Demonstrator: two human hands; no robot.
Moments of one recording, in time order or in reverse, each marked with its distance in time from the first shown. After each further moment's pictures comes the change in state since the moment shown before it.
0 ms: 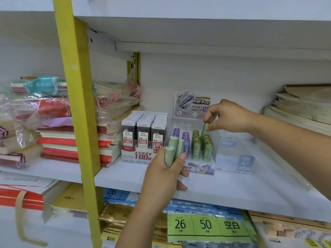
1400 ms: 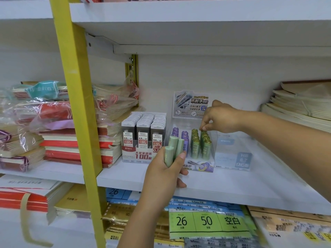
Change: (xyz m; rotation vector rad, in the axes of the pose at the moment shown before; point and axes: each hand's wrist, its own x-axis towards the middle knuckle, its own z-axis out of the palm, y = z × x) left_hand -0.004 0.003 0.000 0.008 0.011 -0.001; right_hand 0.008 -0.002 0.006 -0.324 -0.176 -0.026
